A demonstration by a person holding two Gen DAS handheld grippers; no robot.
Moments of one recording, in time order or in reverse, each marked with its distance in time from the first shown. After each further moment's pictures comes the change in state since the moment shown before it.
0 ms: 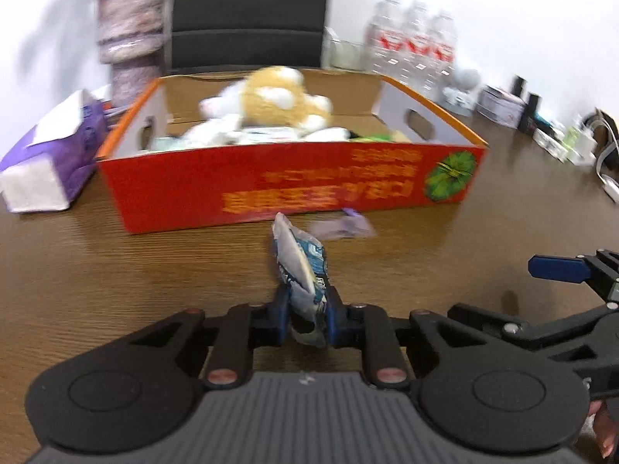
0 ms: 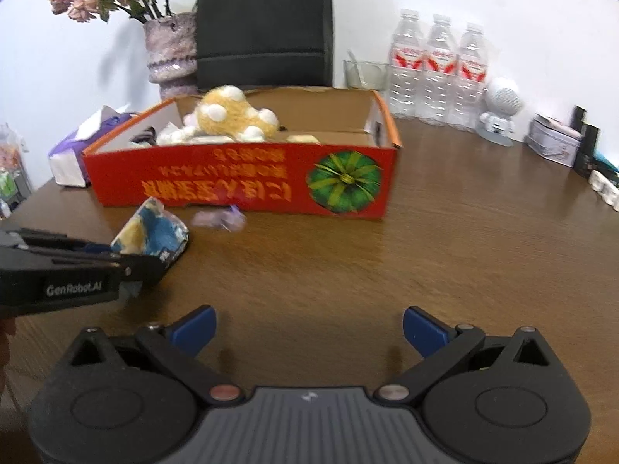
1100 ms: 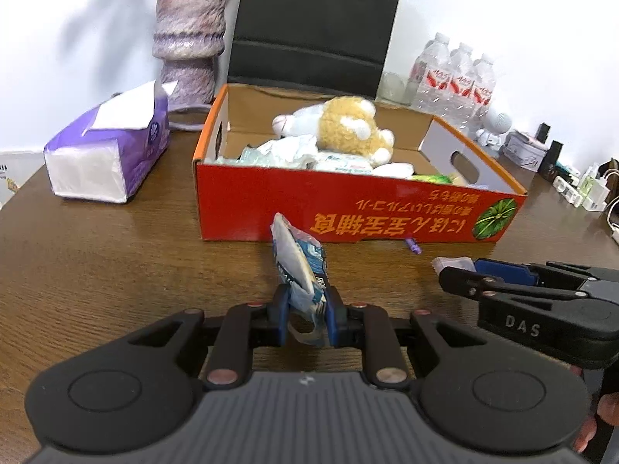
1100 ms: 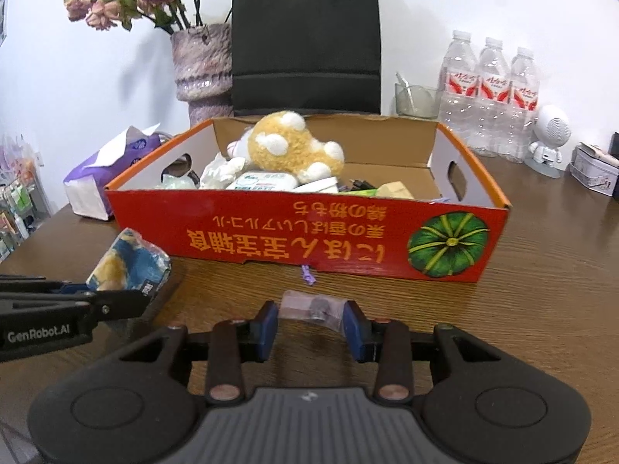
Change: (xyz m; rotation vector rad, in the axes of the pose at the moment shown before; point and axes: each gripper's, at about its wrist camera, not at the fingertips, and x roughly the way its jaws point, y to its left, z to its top) left arm -0.020 0.050 0.002 -0.089 -0.070 -0.004; right arm 0.028 0.047 0.031 -0.004 -0.065 0.038
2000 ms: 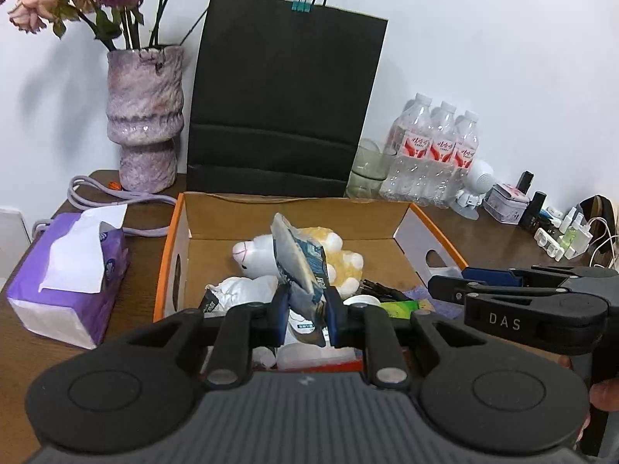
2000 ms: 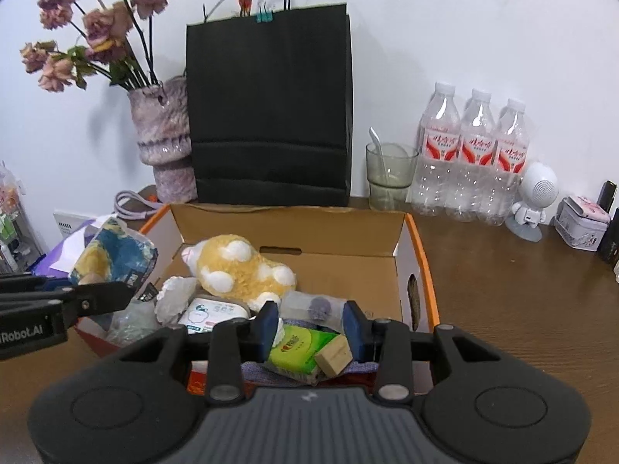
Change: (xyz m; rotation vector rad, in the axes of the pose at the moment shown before) left arm 0.021 -0.015 0.119 0.022 -0.049 -0.064; right arm 0.017 -0.036 0.123 0.007 0.011 -0.049
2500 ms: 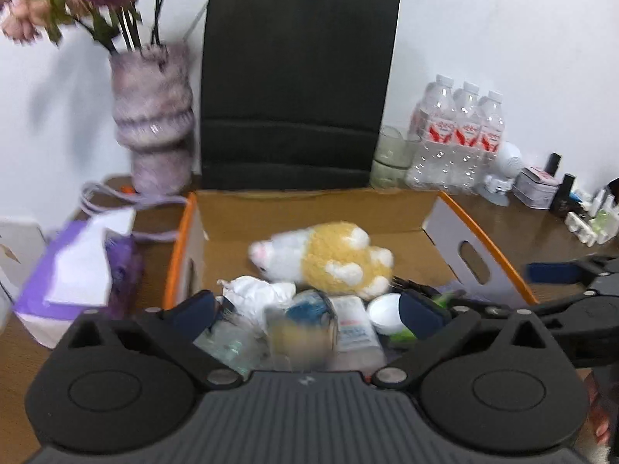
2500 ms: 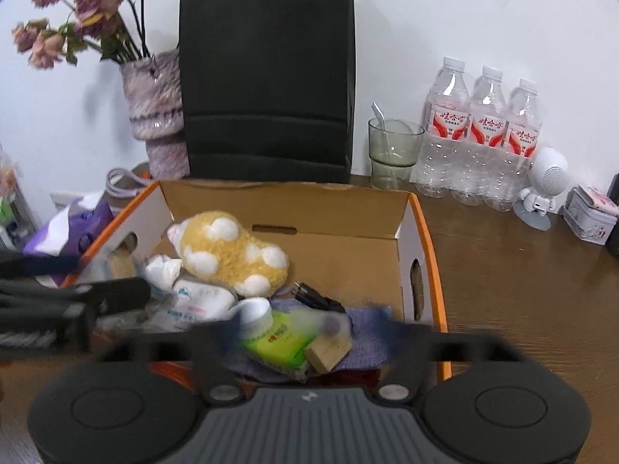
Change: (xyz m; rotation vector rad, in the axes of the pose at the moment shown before) left arm 0.020 -0.009 0.002 0.074 0.006 0.118; right arm 0.019 -0.003 -0.004 -0.036 0.058 -0.042
